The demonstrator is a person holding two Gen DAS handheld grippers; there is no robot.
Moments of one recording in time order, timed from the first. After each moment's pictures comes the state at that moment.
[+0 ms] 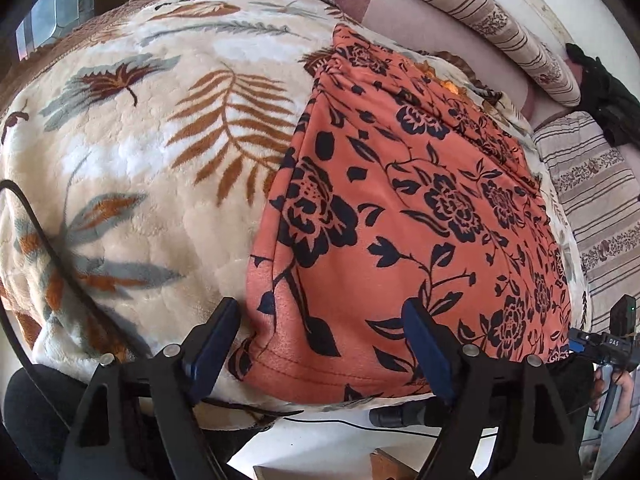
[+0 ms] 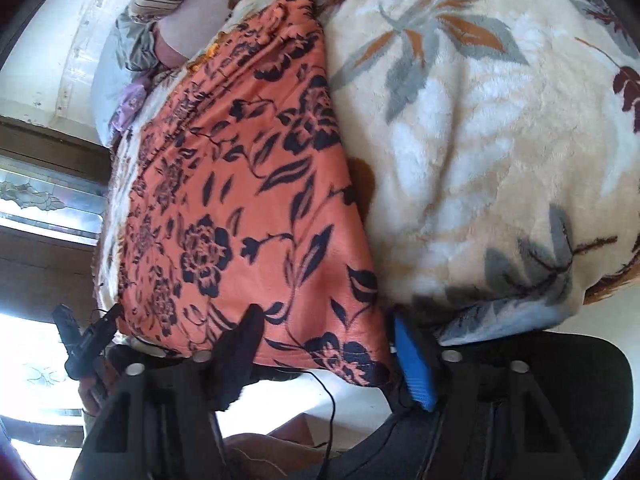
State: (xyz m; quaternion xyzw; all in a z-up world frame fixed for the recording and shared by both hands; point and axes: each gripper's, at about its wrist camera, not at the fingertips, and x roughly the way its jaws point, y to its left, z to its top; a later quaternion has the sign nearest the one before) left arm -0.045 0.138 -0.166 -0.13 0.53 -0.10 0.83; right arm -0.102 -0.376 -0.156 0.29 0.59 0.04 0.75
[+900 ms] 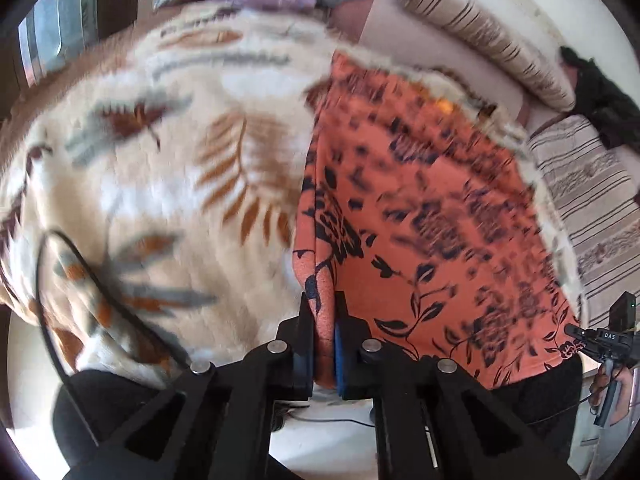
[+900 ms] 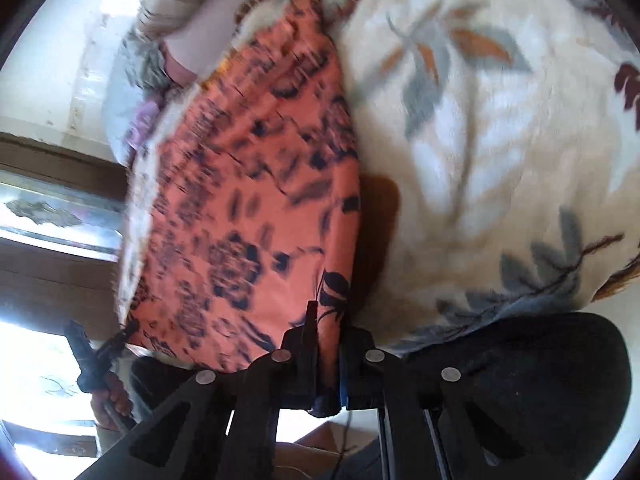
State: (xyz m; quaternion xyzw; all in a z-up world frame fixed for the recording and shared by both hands) left arm -0.052 0.152 -0.110 -0.12 0.50 -0.10 0.85; right arm -0.105 -0.377 -0.129 0.34 0.54 0.06 0.77
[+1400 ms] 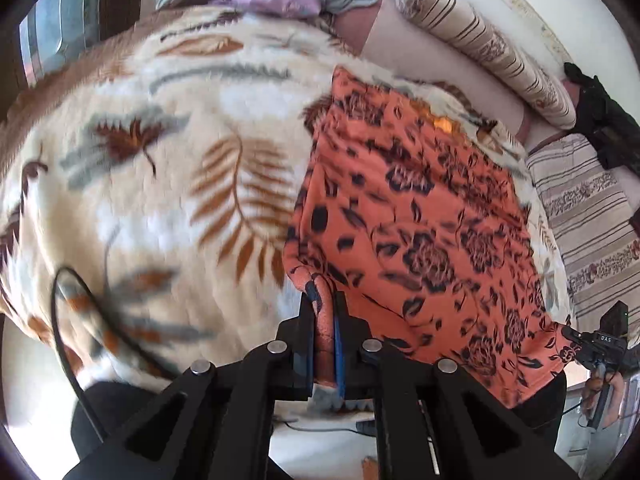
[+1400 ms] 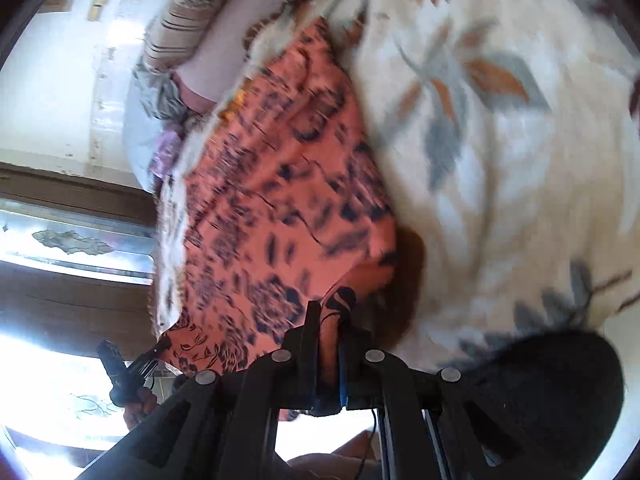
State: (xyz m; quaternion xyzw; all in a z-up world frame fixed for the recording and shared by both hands) left arm -0.026 0.161 -0.099 -0.14 0.51 -0.09 0.85; right arm -0.080 -0.397 -0.114 0.39 0.52 0.08 0.76
